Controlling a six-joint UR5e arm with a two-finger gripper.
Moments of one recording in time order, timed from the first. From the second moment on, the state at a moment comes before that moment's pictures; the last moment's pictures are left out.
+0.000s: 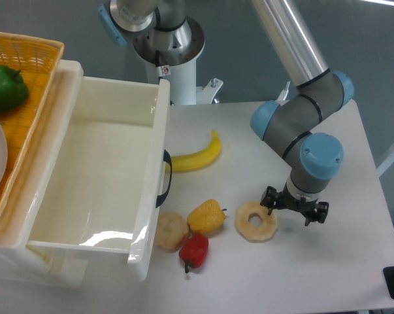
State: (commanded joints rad) arm 2.68 -2.22 -1.48 -0.97 1.50 0.91
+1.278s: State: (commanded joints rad) arm 2.65 -2.24 -1.48 -0.97 1.46 0.85
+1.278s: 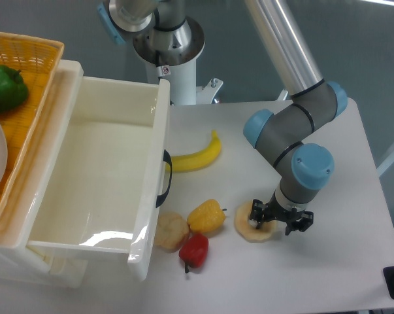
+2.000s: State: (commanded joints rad) arm 2.66 -2.20 -1.48 -0.98 1.47 0.91
